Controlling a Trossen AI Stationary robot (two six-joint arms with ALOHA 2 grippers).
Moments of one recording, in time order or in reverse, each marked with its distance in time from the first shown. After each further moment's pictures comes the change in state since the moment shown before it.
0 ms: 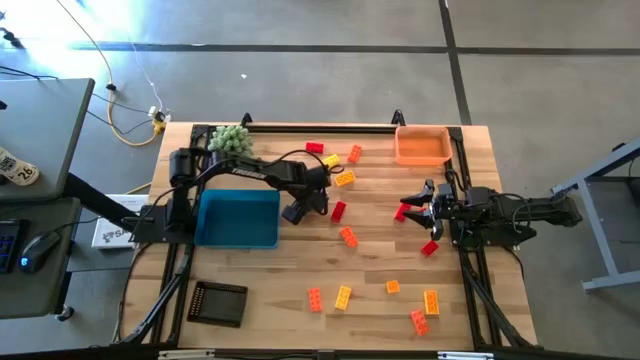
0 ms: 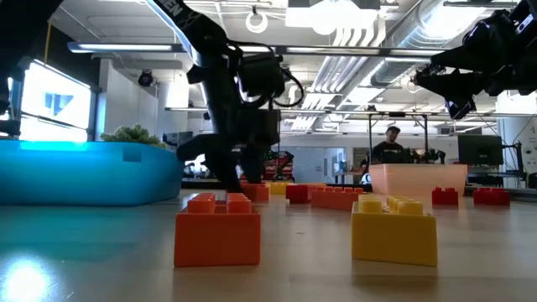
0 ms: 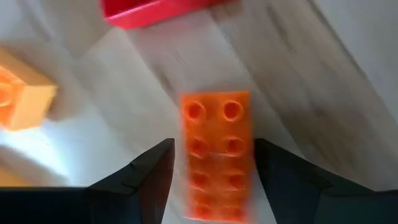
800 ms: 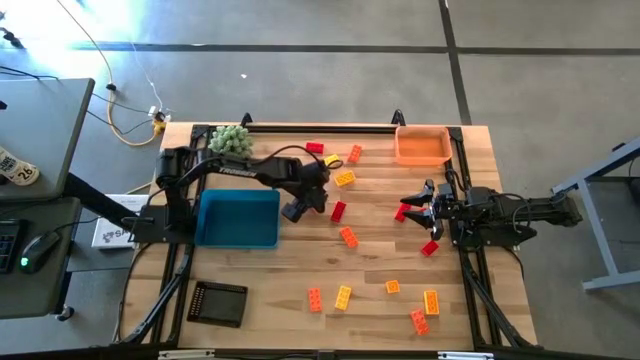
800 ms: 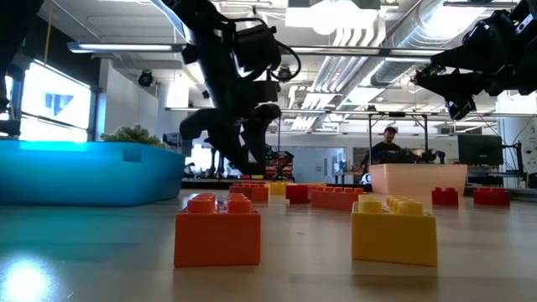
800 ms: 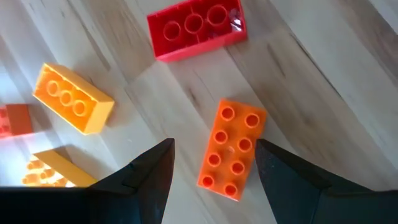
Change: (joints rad) left arm -0.012 -0.113 -0.001 -0.017 0.007 0.018; right arm 0.000 0.000 0.000 0.000 0.000 0.006
